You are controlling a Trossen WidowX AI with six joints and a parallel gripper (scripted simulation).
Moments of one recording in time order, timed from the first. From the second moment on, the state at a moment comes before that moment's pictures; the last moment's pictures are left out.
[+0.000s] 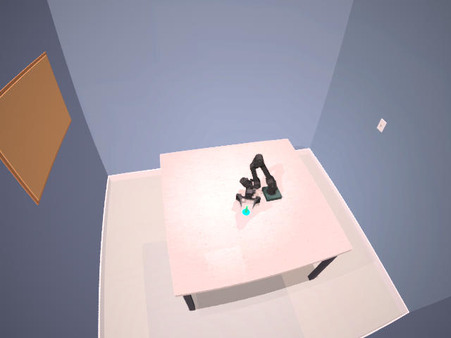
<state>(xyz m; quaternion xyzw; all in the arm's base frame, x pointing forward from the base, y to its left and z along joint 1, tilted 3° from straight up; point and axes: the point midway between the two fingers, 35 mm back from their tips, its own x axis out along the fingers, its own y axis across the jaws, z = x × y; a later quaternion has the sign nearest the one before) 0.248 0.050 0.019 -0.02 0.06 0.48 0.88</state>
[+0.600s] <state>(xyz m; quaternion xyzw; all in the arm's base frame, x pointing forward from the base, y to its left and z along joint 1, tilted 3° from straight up) 0.256 0.046 0.070 -0.02 0.06 0.48 0.88</state>
